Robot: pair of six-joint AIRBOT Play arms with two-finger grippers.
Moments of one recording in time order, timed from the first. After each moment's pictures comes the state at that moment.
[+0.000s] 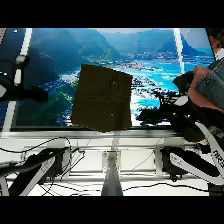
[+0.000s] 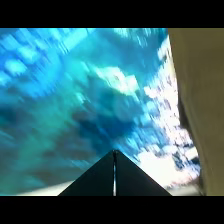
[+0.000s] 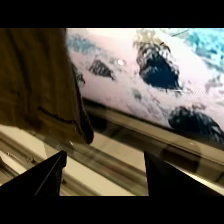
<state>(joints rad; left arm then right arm) 0.19 -0.87 0.85 1.31 -1.19 -1.07 0.02 -1.17 0.47 -0.78 1.13 1.25</state>
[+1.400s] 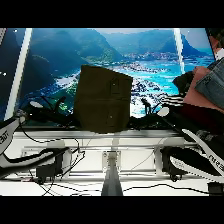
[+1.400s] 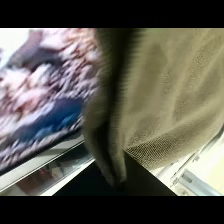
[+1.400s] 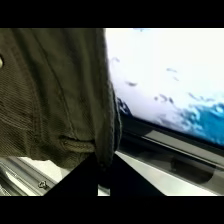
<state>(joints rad) 0.20 -1.39 0.47 0.82 -1.23 -0.87 0.36 -1.21 0.39 -0.58 0.84 1.32</state>
